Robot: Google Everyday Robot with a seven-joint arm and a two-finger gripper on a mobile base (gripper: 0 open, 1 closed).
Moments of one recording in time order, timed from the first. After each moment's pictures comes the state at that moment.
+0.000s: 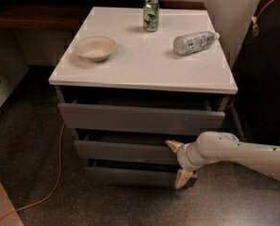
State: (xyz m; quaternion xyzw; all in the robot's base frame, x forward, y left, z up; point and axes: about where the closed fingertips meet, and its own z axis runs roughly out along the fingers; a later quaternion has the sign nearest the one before) arm 0.540 -0.160 0.479 -0.74 0.62 0.03 0.24
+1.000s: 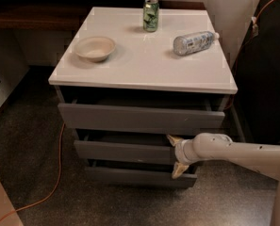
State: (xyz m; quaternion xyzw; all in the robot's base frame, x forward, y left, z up) arm 0.595 -0.165 0.452 -0.73 0.63 -0.03 0.28
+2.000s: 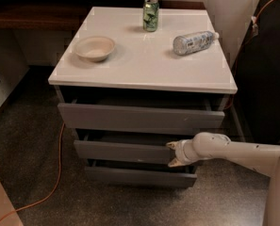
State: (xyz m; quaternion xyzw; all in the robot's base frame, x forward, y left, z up) arm 0.605 -0.170 0.434 -0.72 0.64 -0.01 0.28
